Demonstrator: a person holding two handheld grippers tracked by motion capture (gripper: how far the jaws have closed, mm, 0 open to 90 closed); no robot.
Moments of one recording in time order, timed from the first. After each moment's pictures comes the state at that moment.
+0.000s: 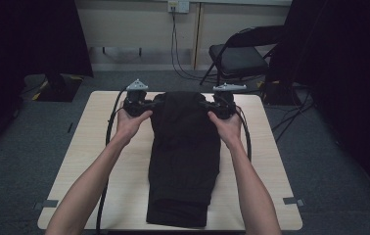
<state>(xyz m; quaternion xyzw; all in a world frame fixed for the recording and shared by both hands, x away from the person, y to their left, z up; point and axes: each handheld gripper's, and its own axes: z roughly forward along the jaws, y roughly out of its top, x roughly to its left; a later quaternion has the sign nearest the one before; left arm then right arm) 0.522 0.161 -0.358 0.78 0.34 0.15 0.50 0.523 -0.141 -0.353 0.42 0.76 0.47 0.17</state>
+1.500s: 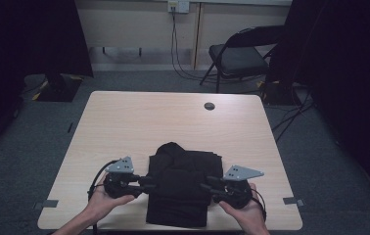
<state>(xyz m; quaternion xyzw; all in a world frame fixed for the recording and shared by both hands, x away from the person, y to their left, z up) 0.336 0.196 -0.425 0.84 0.26 0.02 0.48 0.303 -0.170 -0.417 0.34 0.81 0.47 0.11</state>
